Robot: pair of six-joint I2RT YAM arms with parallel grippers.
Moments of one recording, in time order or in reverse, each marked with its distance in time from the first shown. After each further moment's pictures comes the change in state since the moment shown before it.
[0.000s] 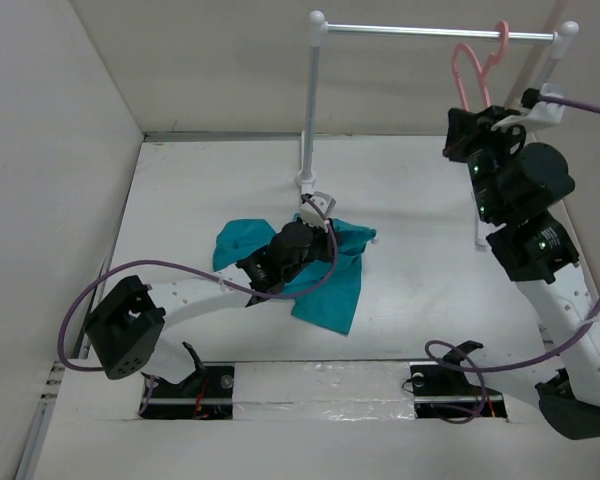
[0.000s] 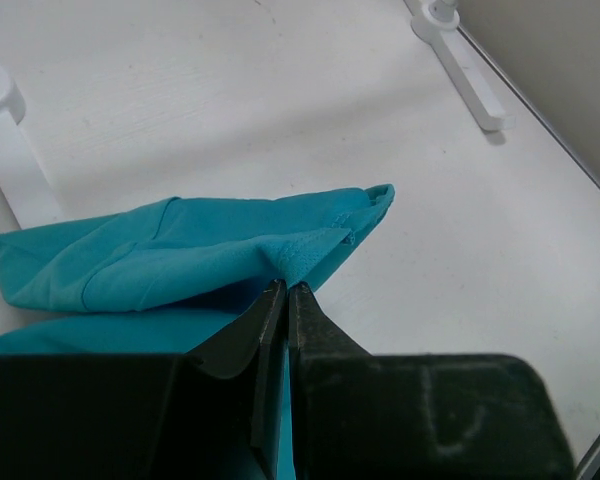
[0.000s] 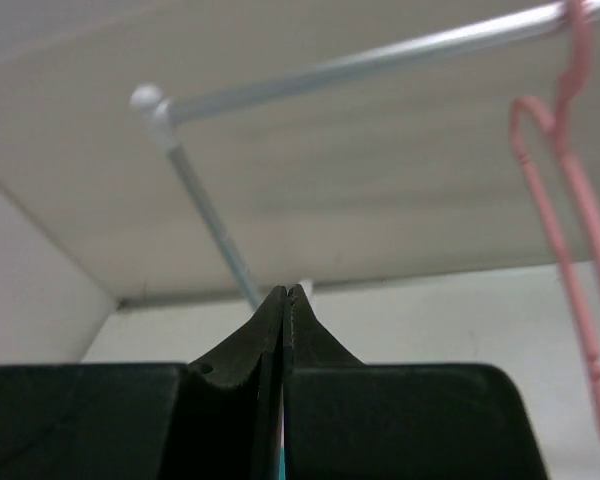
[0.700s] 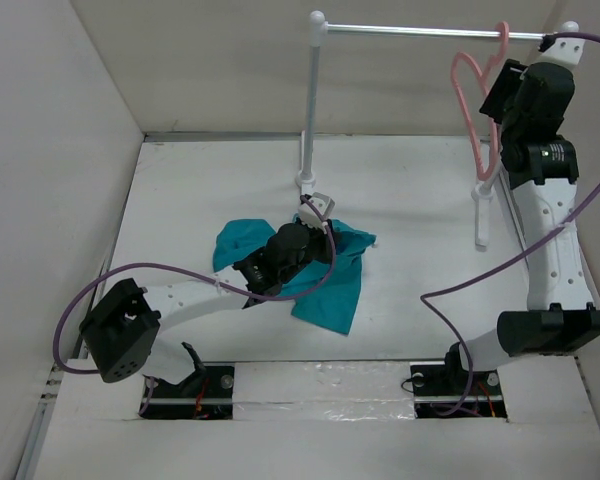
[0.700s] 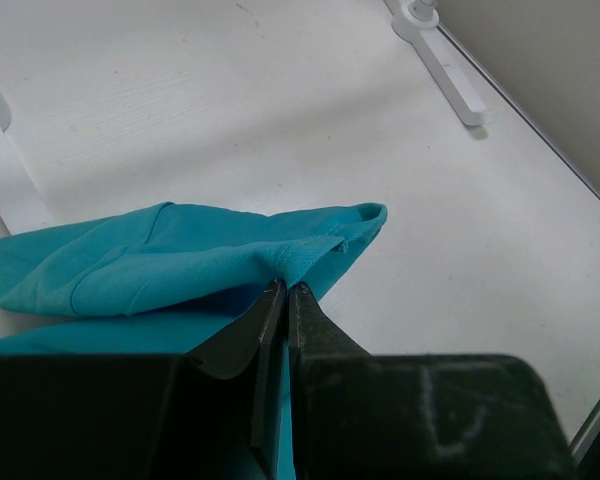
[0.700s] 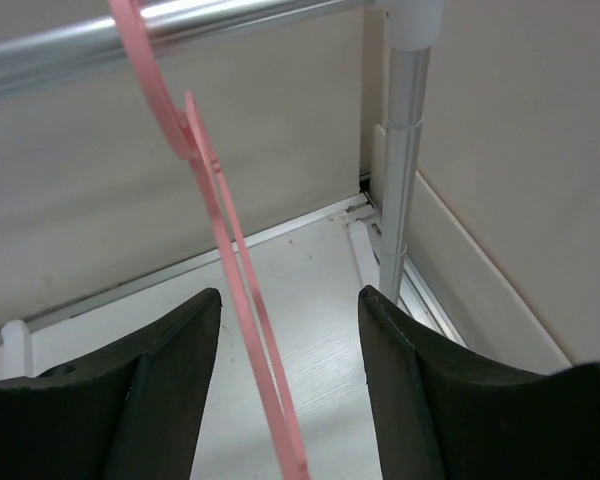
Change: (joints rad) left arm 0.000 -0.029 -0.028 0.014 0.039 0.012; right arm -0.510 0.432 0.419 -0.298 -0.032 -0.110
